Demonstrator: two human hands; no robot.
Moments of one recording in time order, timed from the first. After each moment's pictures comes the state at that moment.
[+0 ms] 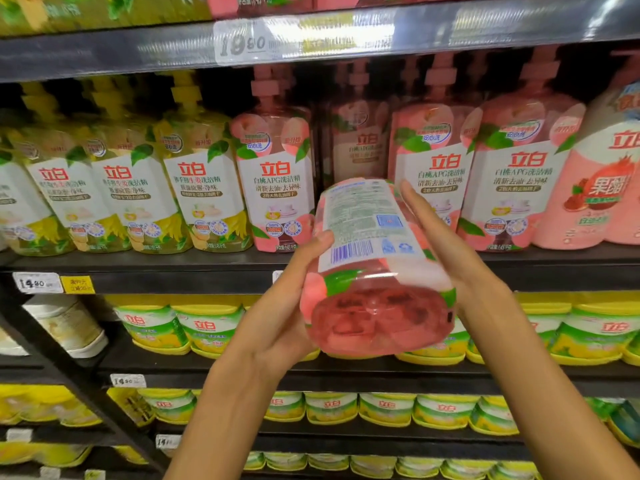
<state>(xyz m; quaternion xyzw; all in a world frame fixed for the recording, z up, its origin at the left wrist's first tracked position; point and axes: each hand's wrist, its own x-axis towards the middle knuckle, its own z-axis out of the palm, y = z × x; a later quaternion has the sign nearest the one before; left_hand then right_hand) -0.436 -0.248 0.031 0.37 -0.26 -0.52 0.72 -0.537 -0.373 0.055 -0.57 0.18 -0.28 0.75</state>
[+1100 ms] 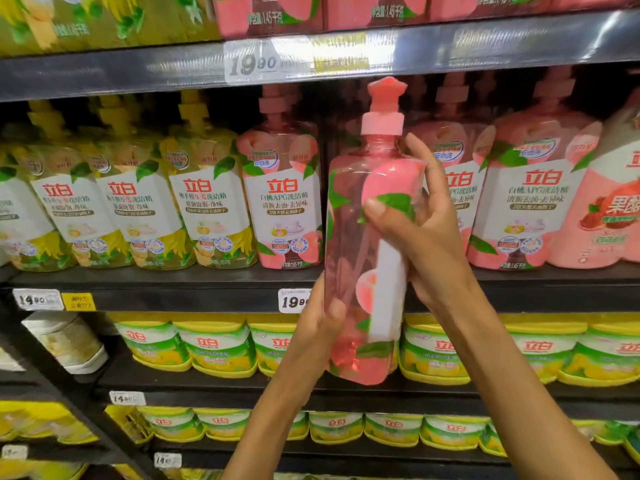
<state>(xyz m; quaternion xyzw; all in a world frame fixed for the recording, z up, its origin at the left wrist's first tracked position) -0.425 -0.252 -0.032 0.52 -0.42 -0.34 0.66 -0.515 -0.364 0.053 -0.63 0.05 -0.49 0.60</state>
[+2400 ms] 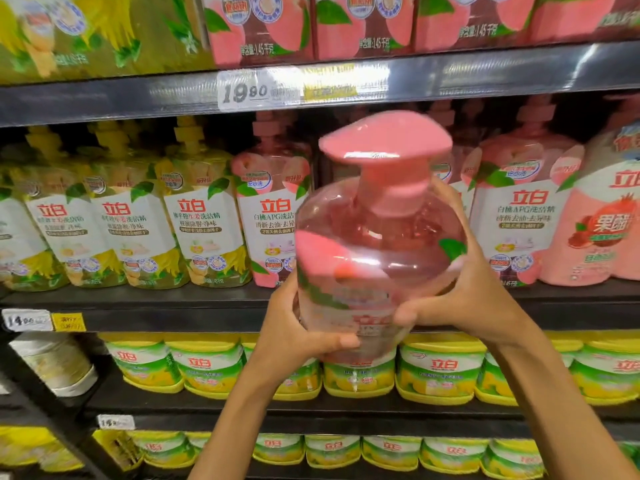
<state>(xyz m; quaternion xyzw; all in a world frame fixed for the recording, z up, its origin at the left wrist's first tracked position) -0.398 -0.257 -0.007 0.53 -0.52 -0.20 0.64 -0.564 -0.372 0.057 -0.77 -0.04 -0.40 0.49</state>
